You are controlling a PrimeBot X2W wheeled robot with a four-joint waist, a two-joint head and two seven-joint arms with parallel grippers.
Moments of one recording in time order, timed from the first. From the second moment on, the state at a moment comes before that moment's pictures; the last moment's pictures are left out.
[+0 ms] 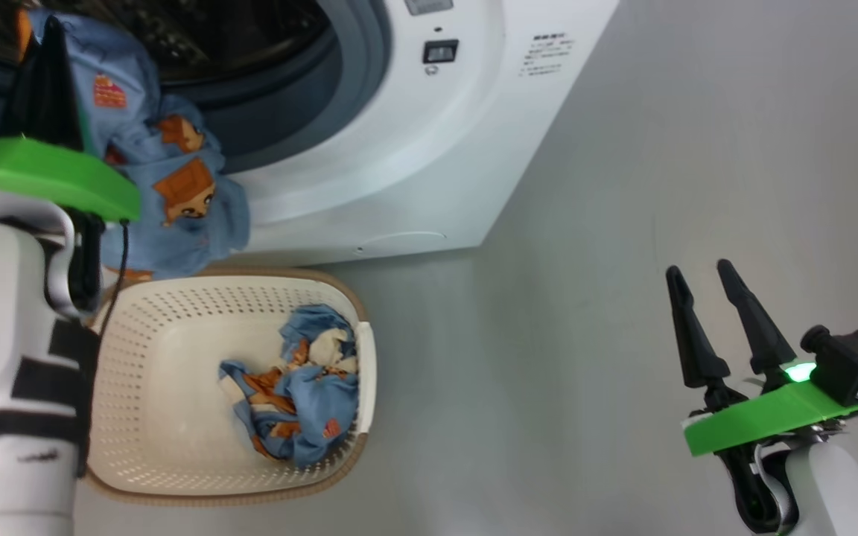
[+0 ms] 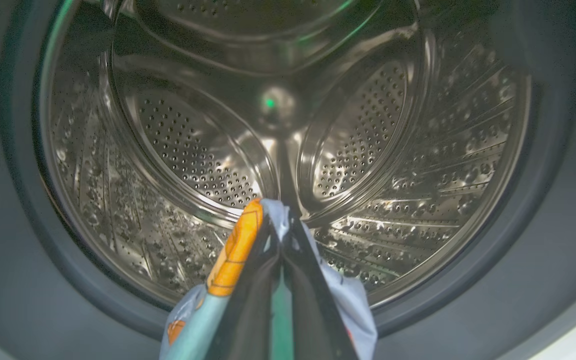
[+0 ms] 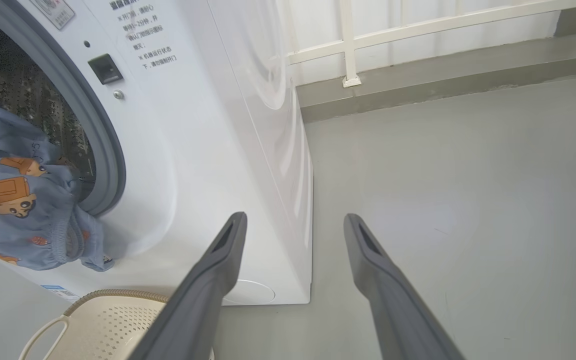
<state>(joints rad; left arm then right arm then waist) -0.85 0.18 -0.10 0.58 -0.33 -0.13 -0.26 -0.22 -0.18 0.07 0.18 0.45 0.13 -0.26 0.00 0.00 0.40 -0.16</state>
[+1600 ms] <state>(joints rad) -1.17 0.23 -0.02 0.93 -0.20 -0.13 -0.26 -0.31 -0.11 0.15 0.18 0.48 0.13 -0.26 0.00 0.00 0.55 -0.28</state>
